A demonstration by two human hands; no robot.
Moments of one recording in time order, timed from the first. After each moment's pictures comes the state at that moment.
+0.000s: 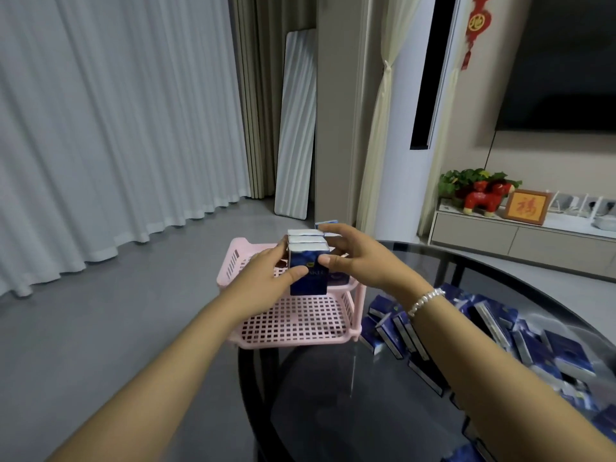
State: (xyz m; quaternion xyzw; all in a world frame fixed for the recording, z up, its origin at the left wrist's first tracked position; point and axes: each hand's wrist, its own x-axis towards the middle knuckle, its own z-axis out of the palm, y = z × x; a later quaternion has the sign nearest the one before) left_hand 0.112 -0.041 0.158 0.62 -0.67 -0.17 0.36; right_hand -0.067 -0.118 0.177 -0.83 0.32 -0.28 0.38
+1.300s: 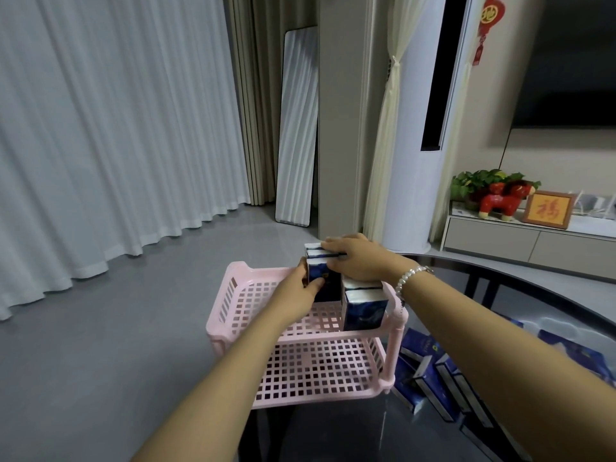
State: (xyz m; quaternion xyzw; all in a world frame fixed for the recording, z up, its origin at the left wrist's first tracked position) left_hand 0.135 -0.185 0.098 0.67 -0.56 -0.30 0.39; right_hand 0.000 -0.251 0.158 -0.90 0.41 -0.09 0.10
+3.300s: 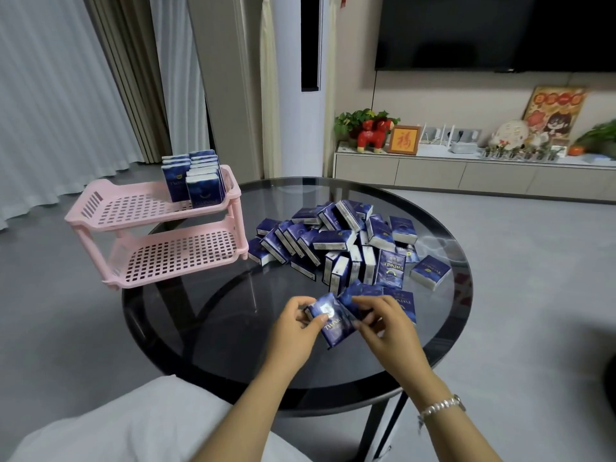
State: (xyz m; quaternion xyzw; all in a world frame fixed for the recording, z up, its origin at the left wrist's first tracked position) left_hand -0.120 0.031 -0.036 0.59 -0.55 -0.42 0.43; right_hand -0.290 0.046 -0.026 -0.70 0.56 -0.41 0.18
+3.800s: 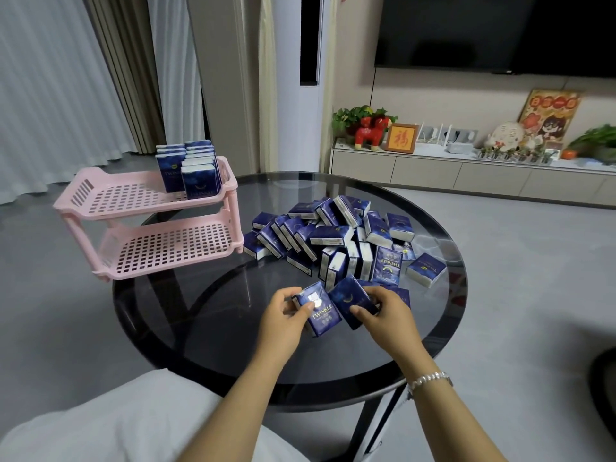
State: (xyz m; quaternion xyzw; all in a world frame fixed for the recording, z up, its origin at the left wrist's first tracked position) left_hand -0.115 0.020 -0.043 0.57 -0.46 -0.47 0.49; right_hand -0.291 0.022 -0.023 -0.62 0.67 -0.34 0.22
